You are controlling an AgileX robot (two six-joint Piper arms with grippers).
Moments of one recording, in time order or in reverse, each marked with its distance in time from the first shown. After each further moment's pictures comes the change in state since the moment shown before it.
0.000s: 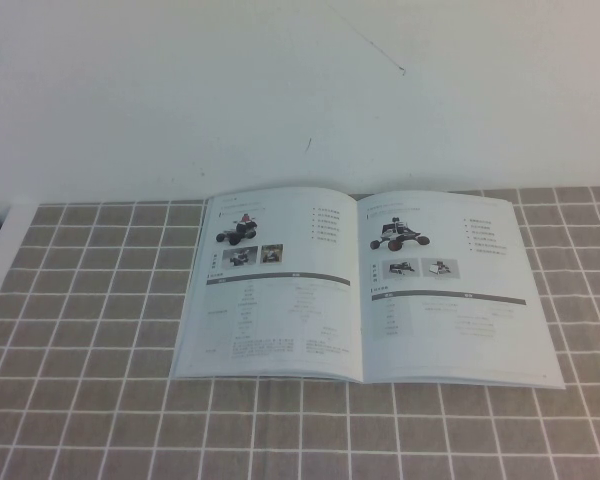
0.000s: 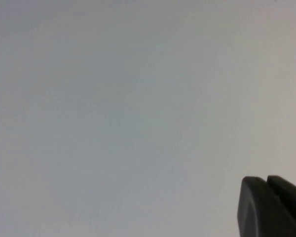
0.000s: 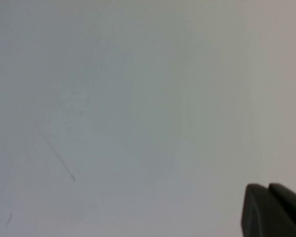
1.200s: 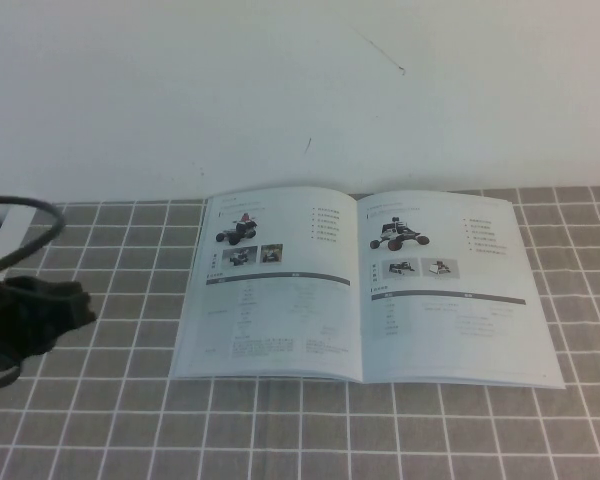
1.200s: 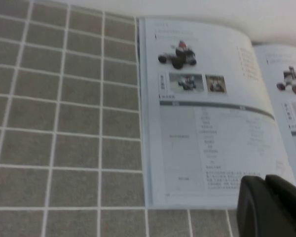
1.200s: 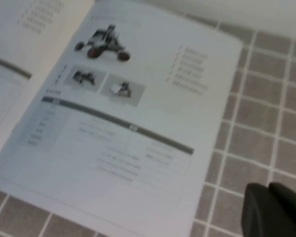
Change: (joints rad) right arm 0.000 1.319 -0.884 0.484 0.723 -0.445; left arm 0.000 1.025 -0.645 -0.772 1.114 0.549
